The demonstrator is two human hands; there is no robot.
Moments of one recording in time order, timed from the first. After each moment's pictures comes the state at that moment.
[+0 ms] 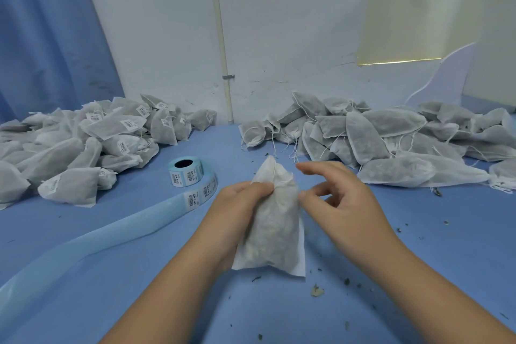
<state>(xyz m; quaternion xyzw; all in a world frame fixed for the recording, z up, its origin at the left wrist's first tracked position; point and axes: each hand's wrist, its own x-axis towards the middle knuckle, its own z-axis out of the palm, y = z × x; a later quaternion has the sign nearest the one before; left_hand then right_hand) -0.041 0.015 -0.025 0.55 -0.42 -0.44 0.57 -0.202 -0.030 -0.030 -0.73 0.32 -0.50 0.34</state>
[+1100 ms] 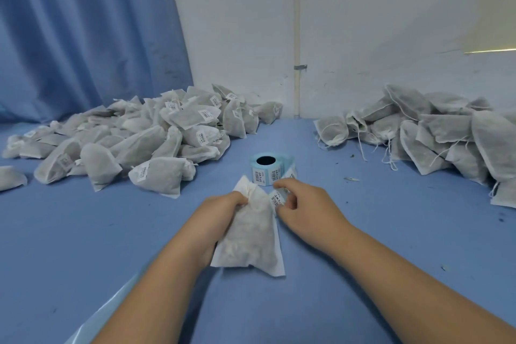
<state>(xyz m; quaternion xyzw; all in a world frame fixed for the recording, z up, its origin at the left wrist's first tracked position) 0.143 0.030 -0.045 0.73 -0.21 -0.35 0.55 0.002 -0.073 -0.068 -0.87 0.32 -0.27 0.27</state>
